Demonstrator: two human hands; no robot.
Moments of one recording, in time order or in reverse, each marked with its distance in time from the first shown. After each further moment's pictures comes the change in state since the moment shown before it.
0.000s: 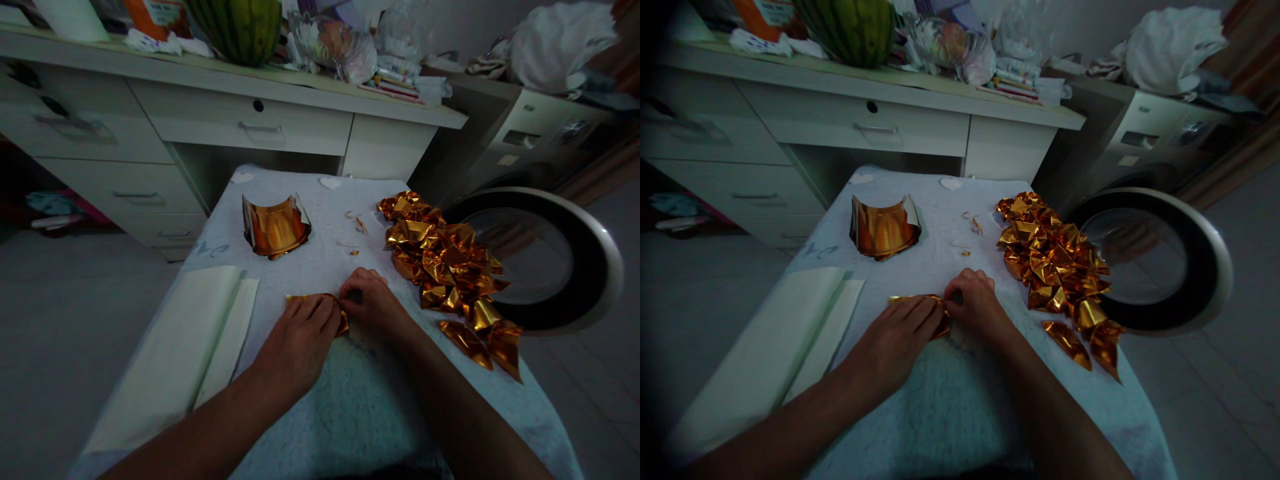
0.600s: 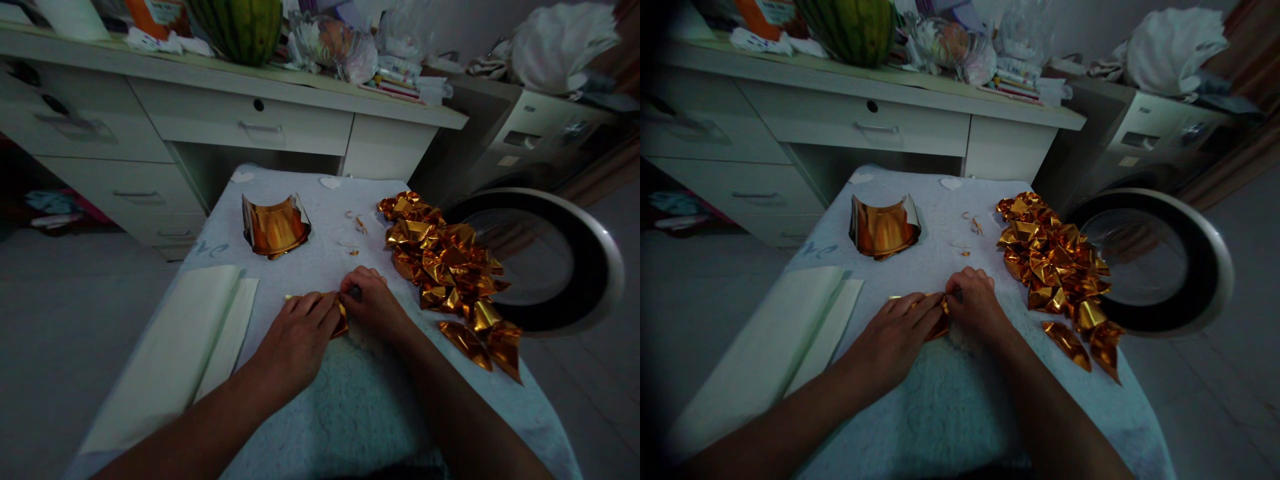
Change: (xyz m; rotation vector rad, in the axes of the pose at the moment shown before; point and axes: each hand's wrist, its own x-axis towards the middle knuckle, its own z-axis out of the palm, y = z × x) left_hand -0.001 -0.005 -0.001 -0.065 -0.112 -0.056; right_hand 0.001 -0.005 0.000 -0.014 0.036 0.047
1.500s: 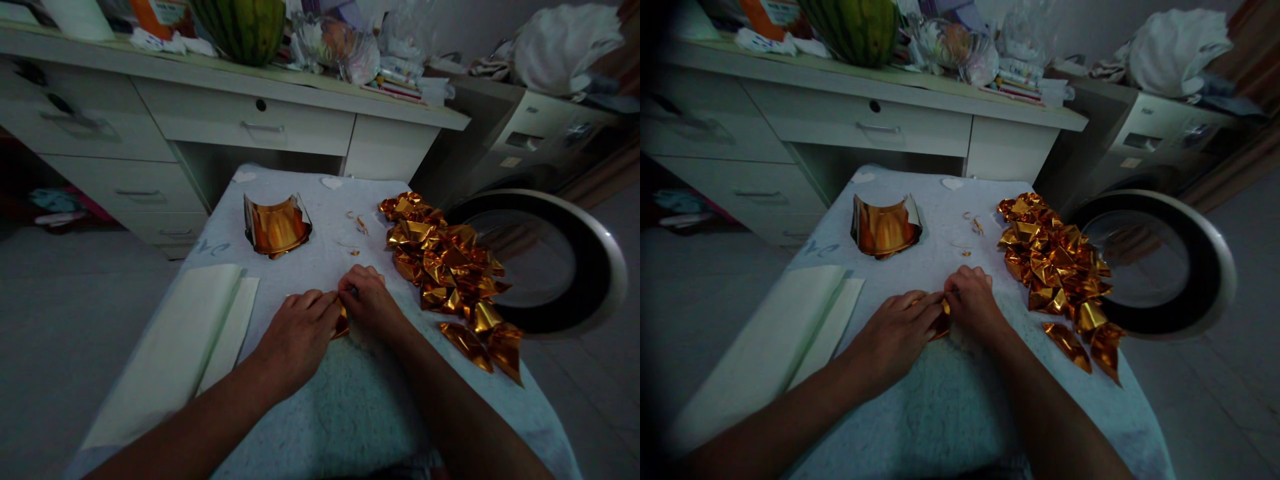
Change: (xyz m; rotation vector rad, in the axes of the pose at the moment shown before) left_hand 0.007 -0.001 -0.006 -0.077 -0.039 -0.030; right_hand 0.002 0.000 0.004 -0.041 0.008 -0.049
